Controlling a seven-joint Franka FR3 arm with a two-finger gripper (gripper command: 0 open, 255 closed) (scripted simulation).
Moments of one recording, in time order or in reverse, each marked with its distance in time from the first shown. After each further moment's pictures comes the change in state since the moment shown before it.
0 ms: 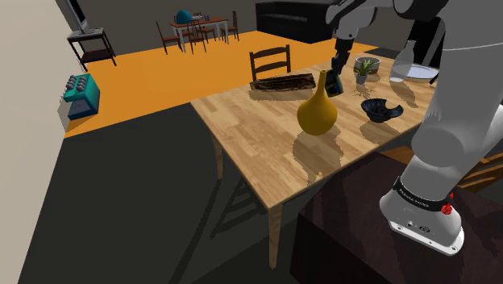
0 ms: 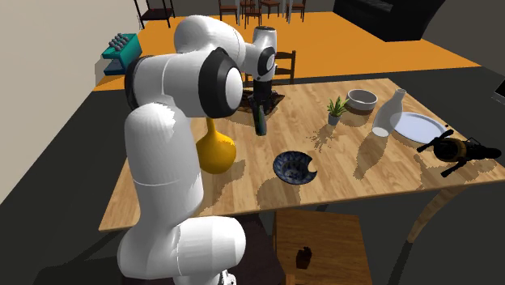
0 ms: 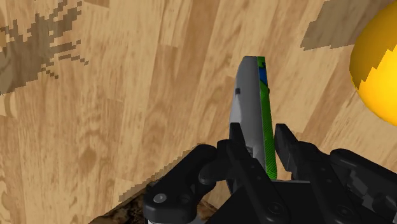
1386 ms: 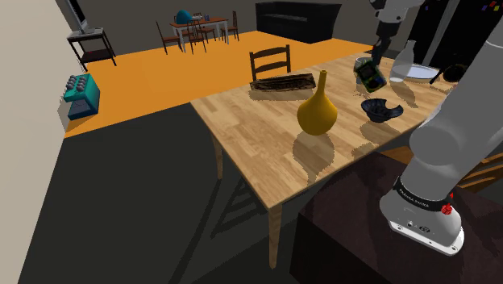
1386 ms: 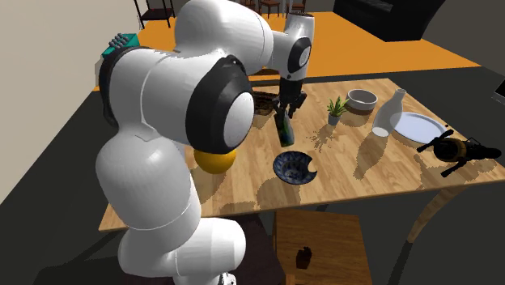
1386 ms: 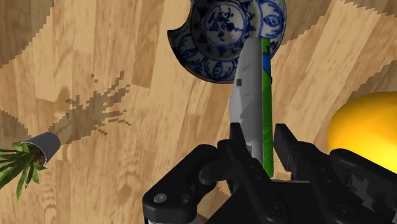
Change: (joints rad) arm -0.068 -0.332 -0.105 -0.222 -0.157 -0.077 -0.120
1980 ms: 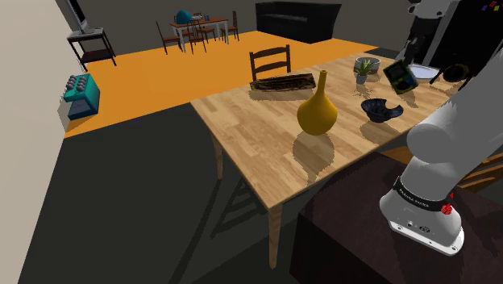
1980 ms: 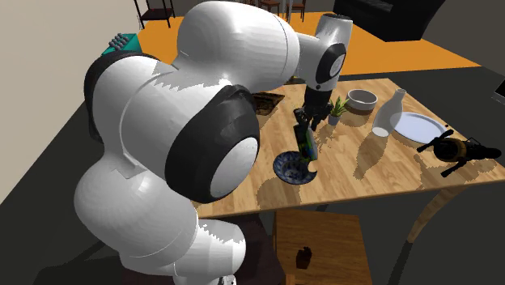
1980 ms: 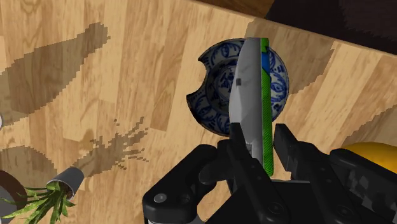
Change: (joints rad) arm -0.086 -0.157 -0.082 -0.100 -0.097 -0.032 -0.126
